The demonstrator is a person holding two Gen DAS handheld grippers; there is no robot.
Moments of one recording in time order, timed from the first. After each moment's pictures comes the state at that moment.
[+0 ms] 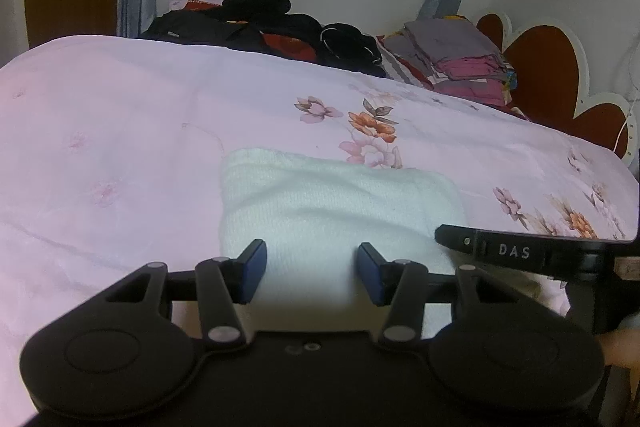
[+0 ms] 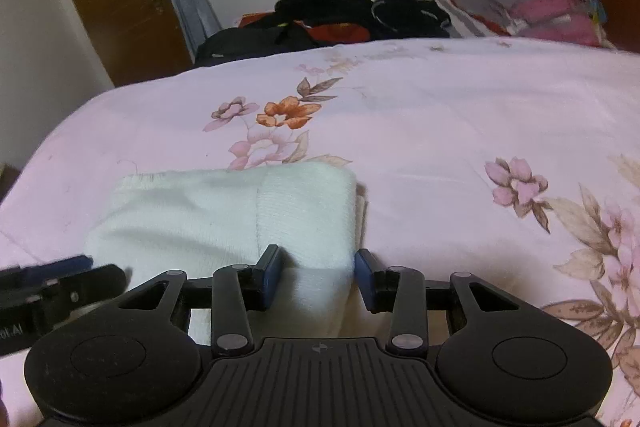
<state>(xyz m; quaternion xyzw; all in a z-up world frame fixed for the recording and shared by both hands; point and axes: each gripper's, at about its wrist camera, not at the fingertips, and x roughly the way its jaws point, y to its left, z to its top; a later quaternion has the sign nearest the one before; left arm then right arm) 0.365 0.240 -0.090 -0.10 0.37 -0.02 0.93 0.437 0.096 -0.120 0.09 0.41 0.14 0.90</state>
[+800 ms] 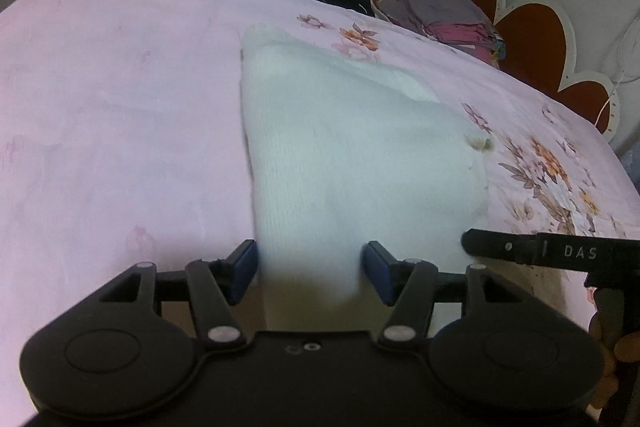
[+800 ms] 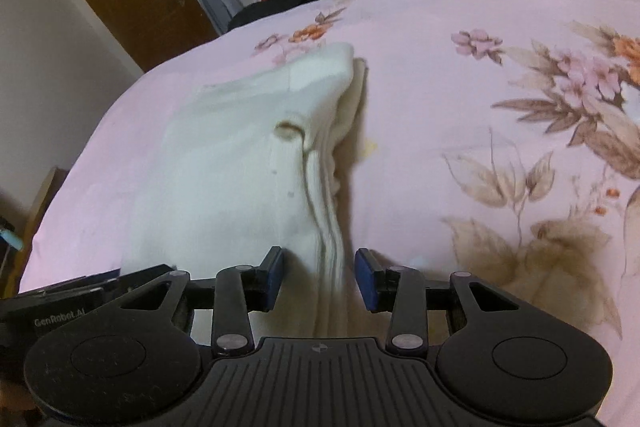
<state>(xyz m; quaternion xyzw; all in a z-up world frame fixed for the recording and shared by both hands) 0.262 0.238 -0.114 -0.13 0.42 -0.04 0.90 0.307 0.054 -0.118 0.19 0.46 0.20 0.85</state>
